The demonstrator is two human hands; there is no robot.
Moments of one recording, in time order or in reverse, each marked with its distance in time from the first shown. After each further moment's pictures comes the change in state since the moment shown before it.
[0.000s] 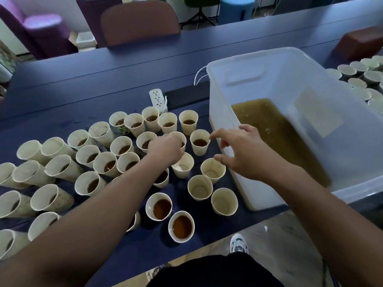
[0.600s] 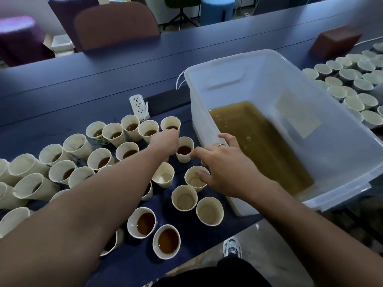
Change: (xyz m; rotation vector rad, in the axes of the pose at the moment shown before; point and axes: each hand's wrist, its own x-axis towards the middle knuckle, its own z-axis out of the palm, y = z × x) left_hand 0.075 0.040 0.007 0.021 -0.098 0.023; right_hand -0.002 0.004 0.013 -0.229 -0.032 -0.058
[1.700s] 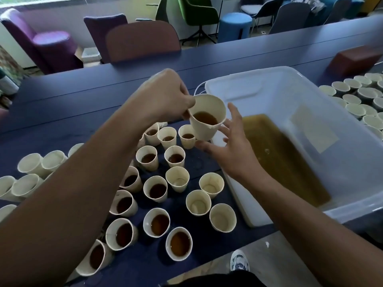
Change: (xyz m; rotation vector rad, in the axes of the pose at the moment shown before) left_hand -0.136 0.002 -0.188 -0.464 0.307 0.091; right_hand 0.030 -0.022 -0.021 1.066 0.343 0.275
